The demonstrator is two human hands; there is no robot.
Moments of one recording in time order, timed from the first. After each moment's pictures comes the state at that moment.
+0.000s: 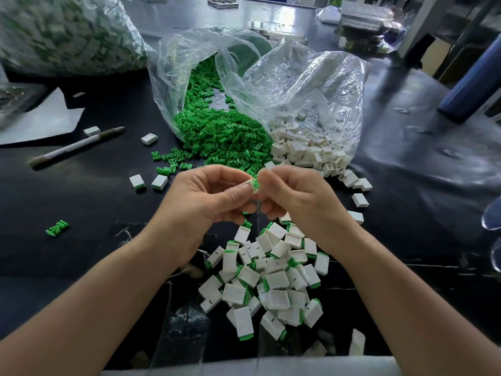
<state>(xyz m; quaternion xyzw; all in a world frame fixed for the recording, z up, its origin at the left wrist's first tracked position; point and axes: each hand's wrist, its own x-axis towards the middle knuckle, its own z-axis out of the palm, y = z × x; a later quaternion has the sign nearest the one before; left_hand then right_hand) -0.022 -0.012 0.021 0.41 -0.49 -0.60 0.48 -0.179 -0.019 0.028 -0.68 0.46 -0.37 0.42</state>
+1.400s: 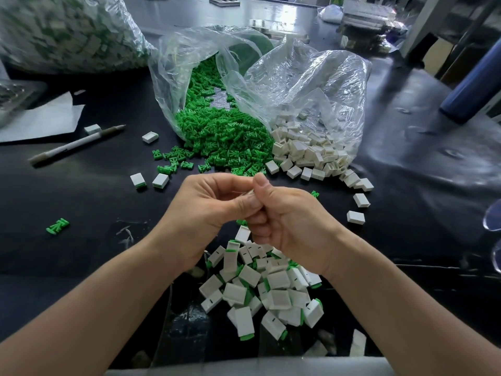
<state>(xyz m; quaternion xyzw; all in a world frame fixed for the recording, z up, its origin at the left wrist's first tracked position) -0.025 -0.007 0.019 0.38 -0.50 -0.62 0.47 -0.160 -0.006 0.028 -0.47 0.41 -0.33 0.71</state>
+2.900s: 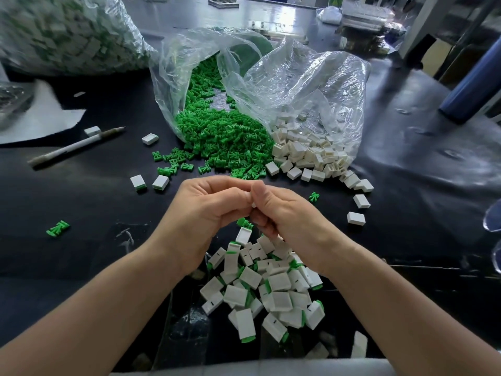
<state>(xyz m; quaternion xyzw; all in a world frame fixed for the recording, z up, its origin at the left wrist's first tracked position) -0.028 -0.007 0.021 0.40 -0.45 -0.63 0.49 -0.164 -0.010 0.020 -0.64 0.48 -0.30 0.52</state>
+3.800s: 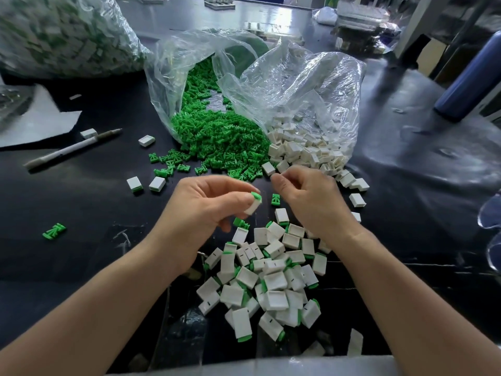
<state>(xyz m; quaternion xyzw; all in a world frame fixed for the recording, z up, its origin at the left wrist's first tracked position) -0.025 -0.005 0.024 0.47 -0.53 -0.55 0.45 -0.193 -0.034 0.014 -0.68 0.62 -0.31 0.24</state>
